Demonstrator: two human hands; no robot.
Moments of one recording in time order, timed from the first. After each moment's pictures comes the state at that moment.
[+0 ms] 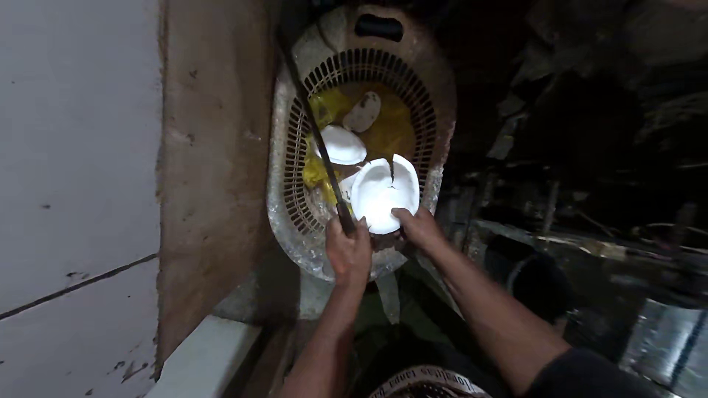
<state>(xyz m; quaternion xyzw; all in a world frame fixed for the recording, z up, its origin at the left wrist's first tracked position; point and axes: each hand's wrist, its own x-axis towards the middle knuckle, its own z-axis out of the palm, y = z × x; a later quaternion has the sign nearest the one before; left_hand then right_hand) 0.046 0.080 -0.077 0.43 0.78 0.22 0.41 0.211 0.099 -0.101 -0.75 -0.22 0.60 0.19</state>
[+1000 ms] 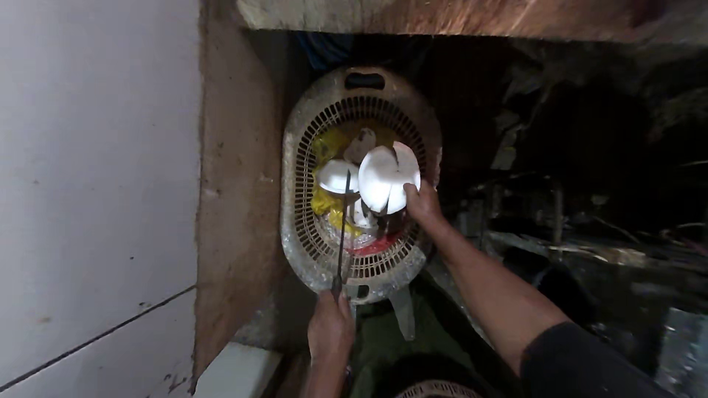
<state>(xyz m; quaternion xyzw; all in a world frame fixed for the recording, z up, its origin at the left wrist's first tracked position) -0.013 0.018 -0.022 0.54 0.77 -0.17 0.30 0.240 0.175 -0.118 -0.81 -0.31 0.45 0.21</state>
